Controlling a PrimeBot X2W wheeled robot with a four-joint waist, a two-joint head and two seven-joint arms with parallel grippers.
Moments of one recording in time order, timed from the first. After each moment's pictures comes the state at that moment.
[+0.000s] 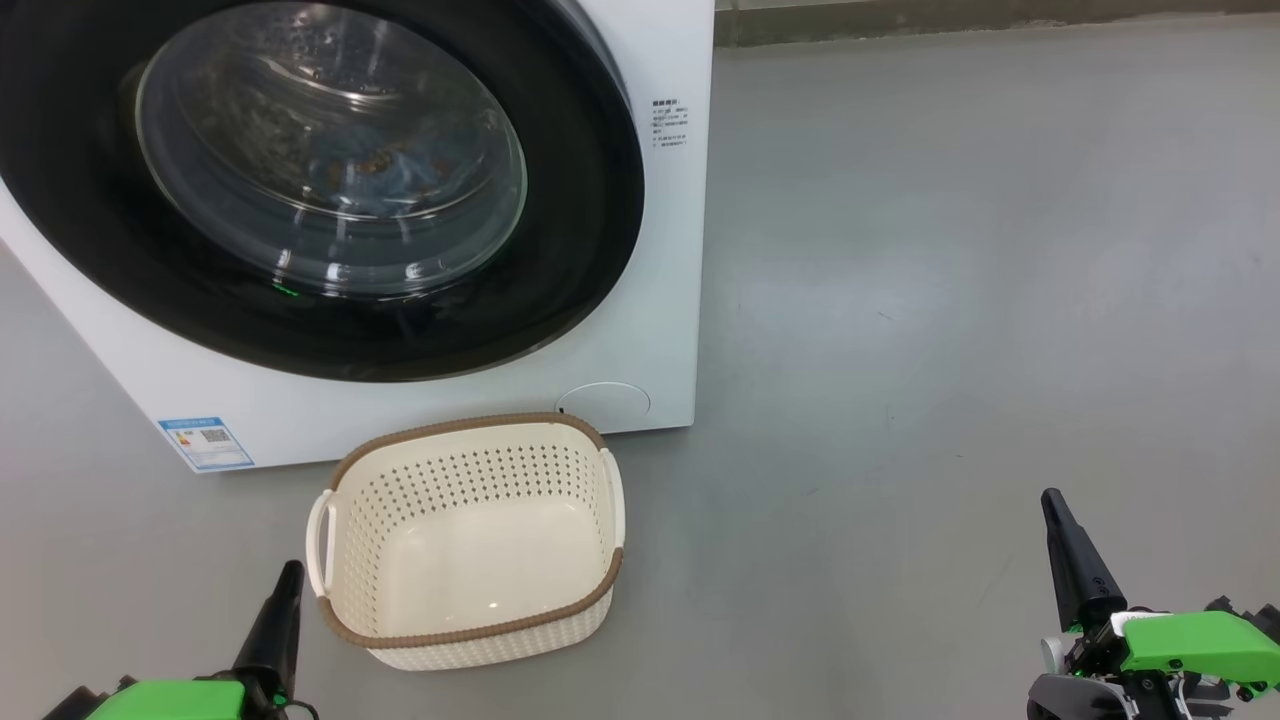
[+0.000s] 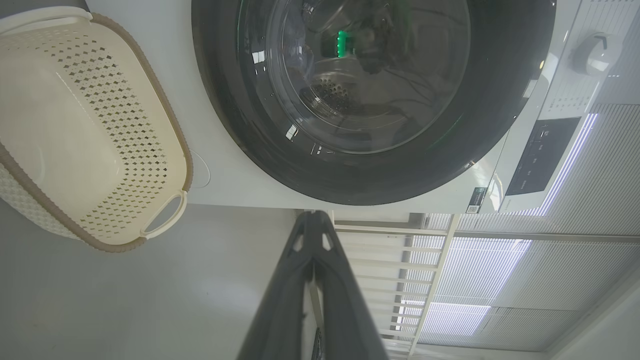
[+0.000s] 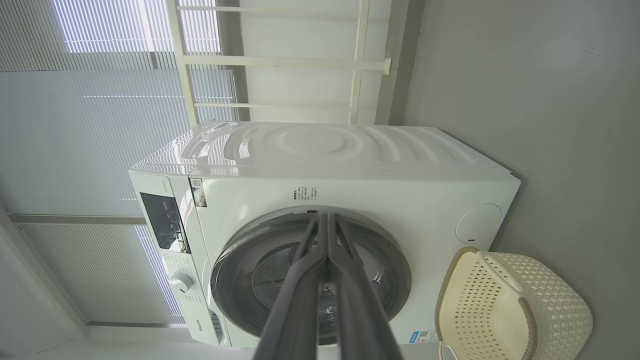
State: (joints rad) left arm -0.07 0.04 0.07 0.27 -1.61 -0.13 0.10; right arm -0.10 -0.04 -0.14 0.28 1.60 0.13 0.11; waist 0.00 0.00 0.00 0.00
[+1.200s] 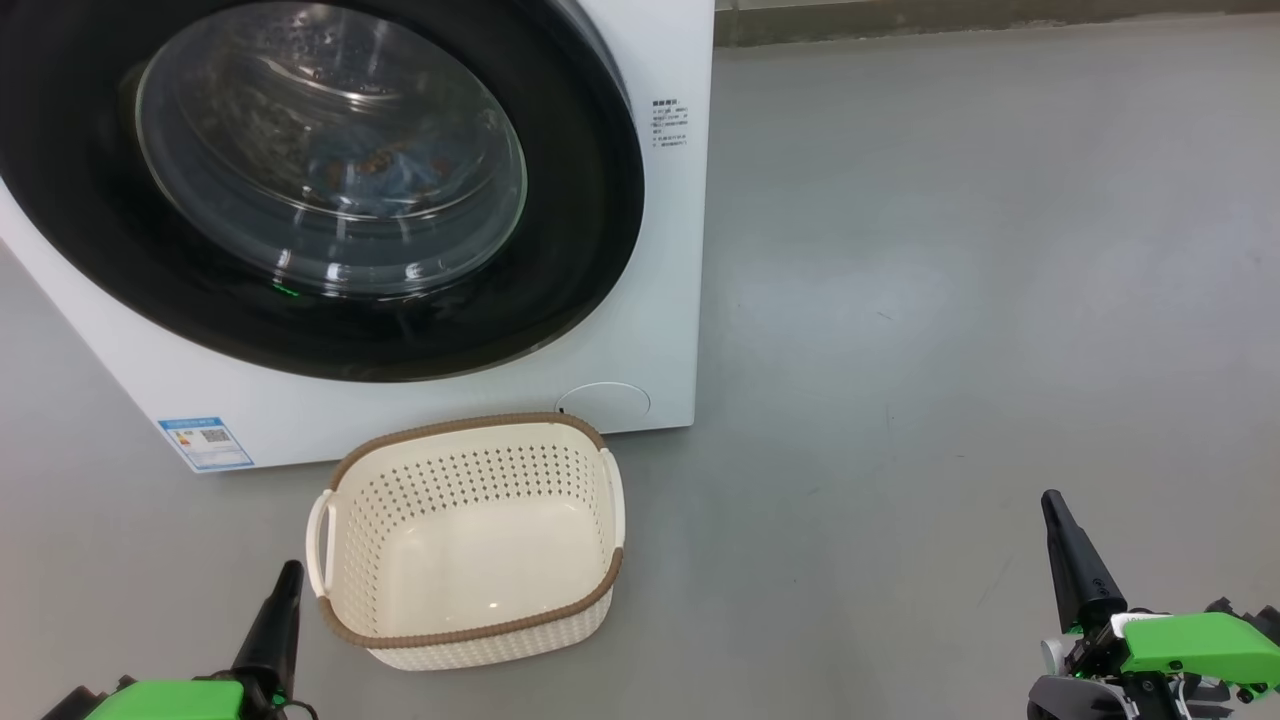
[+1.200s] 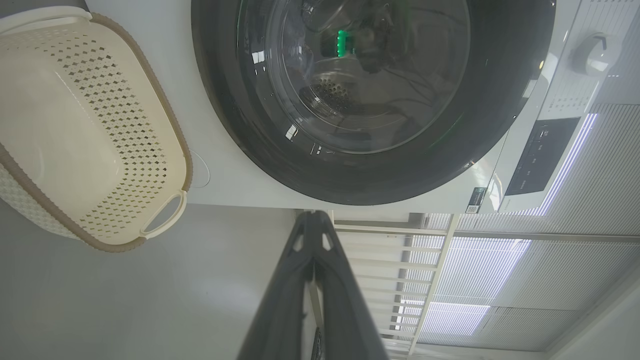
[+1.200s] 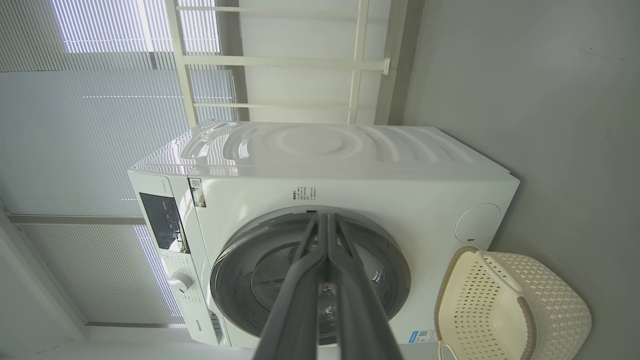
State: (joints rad) left arm -0.07 0.04 0.07 0.27 -1.61 -0.13 0.11; right arm -0.10 -0.04 -0.14 0.28 1.60 0.13 0.11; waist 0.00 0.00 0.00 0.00
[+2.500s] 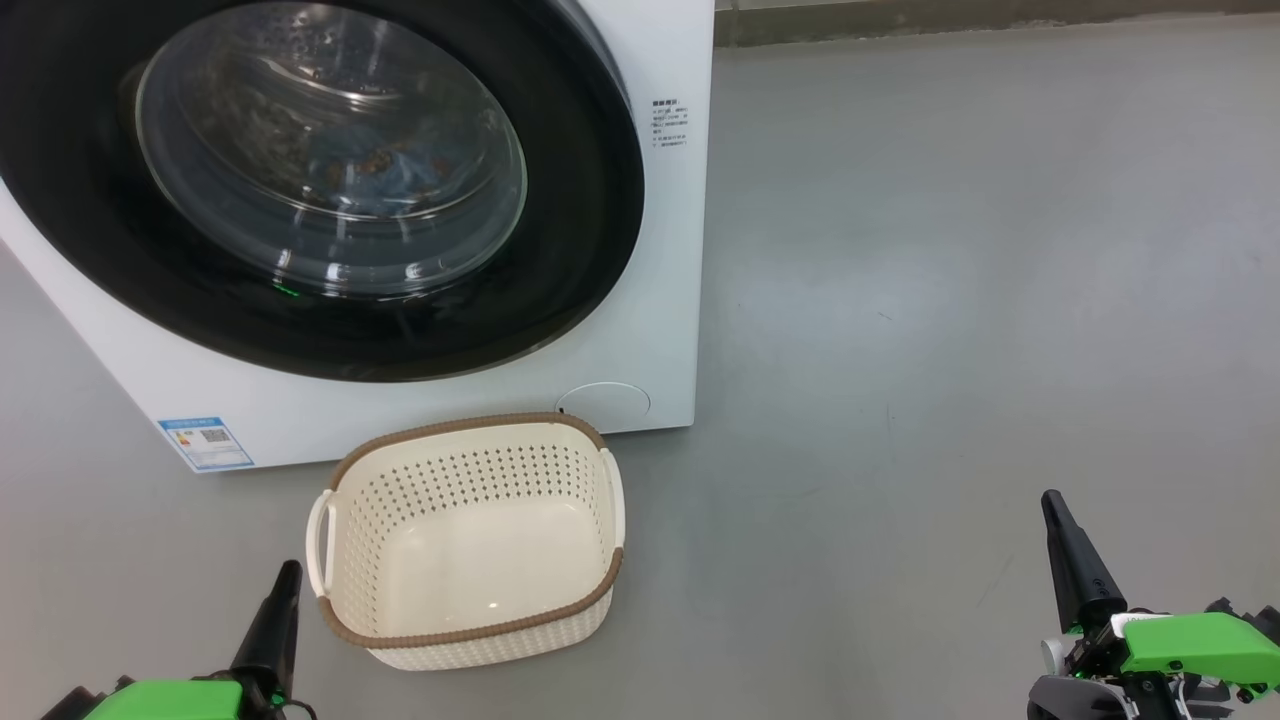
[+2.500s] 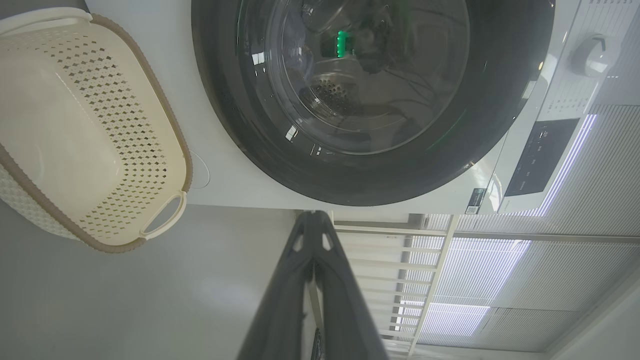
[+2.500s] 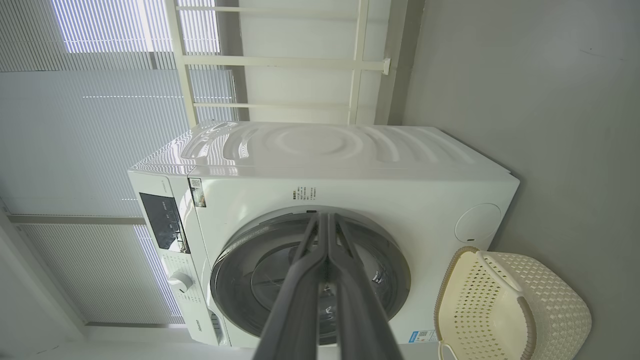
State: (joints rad) left arm -0.07 0.04 0.08 0.27 -1.61 -0.13 0.11; right arm -0.10 -0.04 -0.14 0.28 1.60 0.13 0.11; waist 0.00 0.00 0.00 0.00
